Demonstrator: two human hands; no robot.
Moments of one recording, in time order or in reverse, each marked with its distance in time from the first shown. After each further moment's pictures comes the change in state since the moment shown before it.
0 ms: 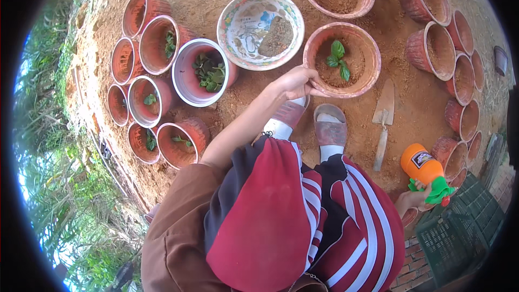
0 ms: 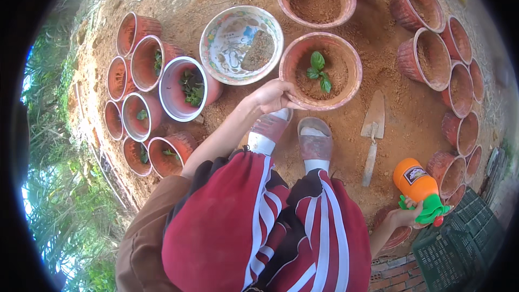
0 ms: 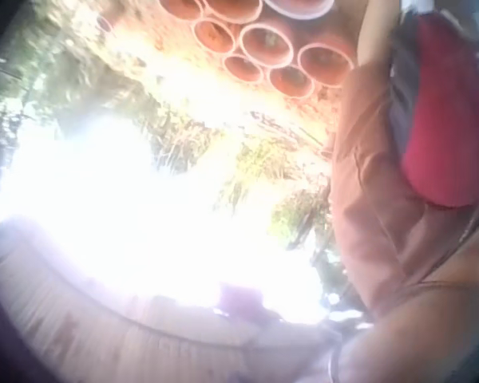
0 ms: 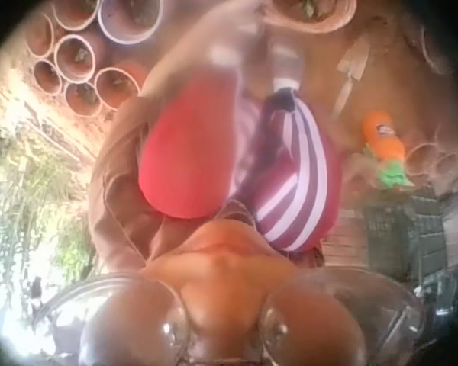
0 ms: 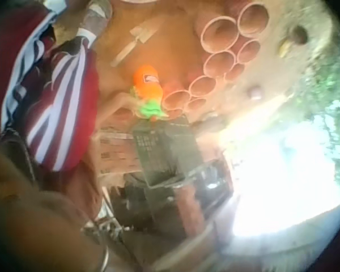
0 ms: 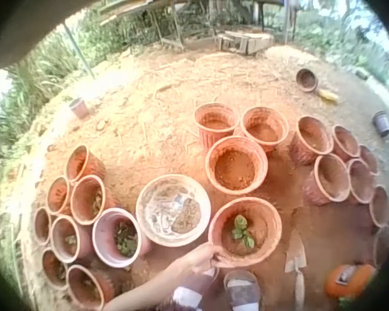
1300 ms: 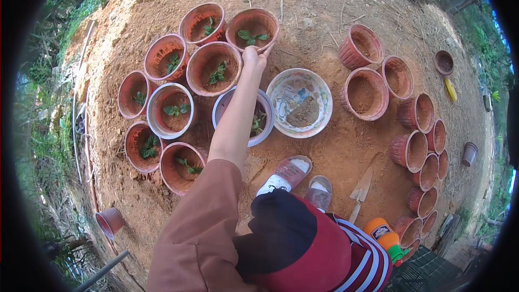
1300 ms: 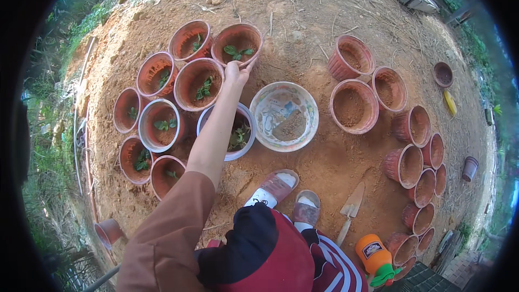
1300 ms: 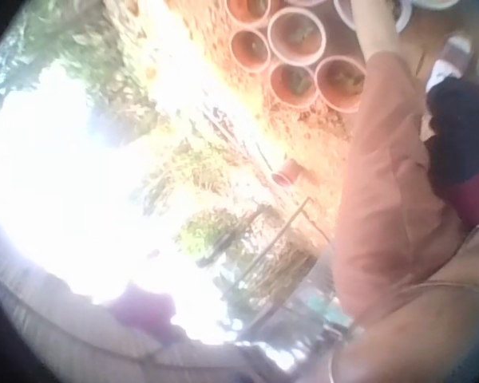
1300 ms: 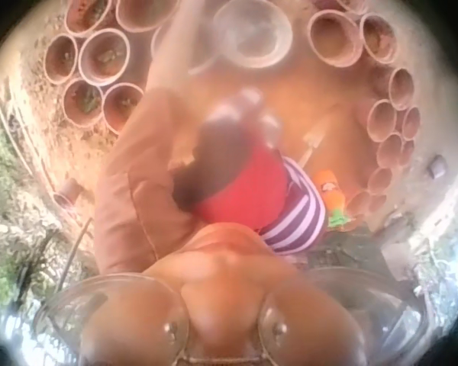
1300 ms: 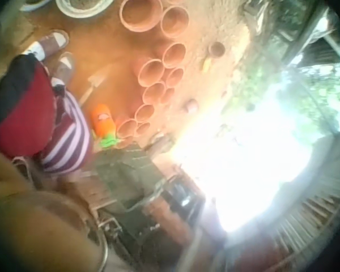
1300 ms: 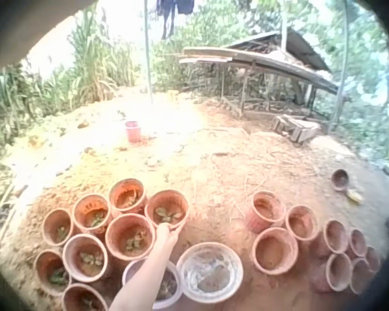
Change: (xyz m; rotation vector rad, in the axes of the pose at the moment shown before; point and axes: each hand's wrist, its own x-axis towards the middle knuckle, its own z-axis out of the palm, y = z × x) left_hand -0.019 0.268 -0.183 -0.943 0.174 1.069; right_hand 0.035 -0.014 -0.006 -0.378 -0.232 -0.069
